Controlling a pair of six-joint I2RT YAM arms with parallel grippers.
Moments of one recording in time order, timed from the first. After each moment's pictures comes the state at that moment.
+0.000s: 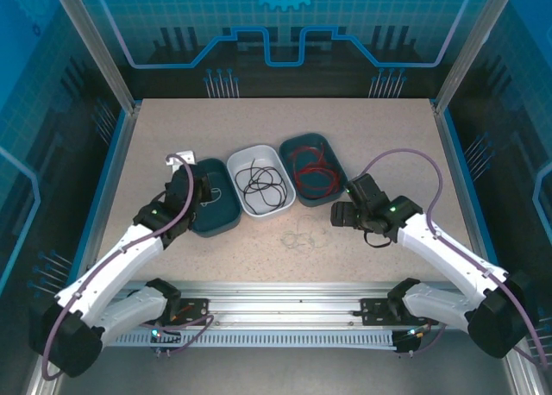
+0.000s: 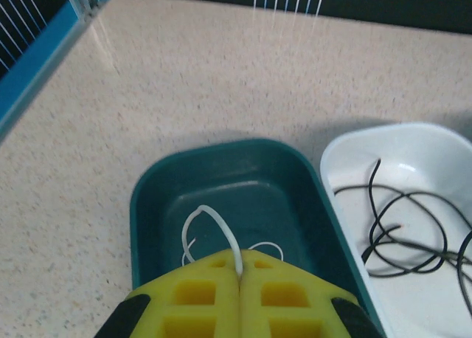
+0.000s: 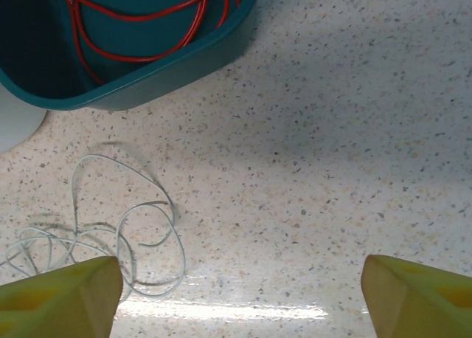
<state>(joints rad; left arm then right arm) -0.42 0.99 0.75 -0.43 -0.52 -0.44 0.56 1.08 0.81 -0.81 0.17 0.61</state>
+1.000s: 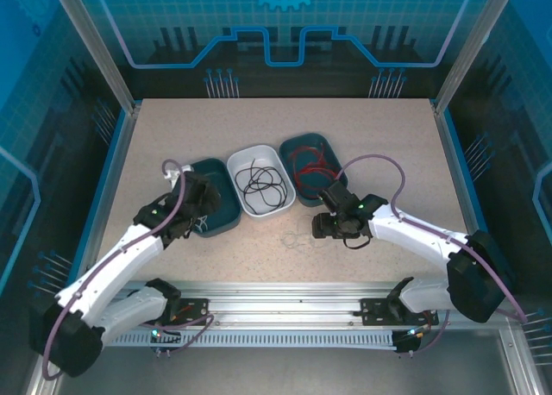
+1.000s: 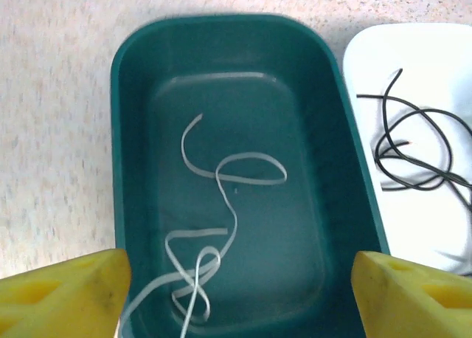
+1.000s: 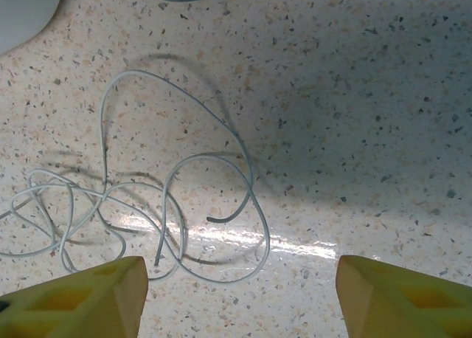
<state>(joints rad) -0.42 0.95 0.76 -0.70 -0.37 -0.70 0.69 1.32 0.80 -0.71 0.05 0.66</state>
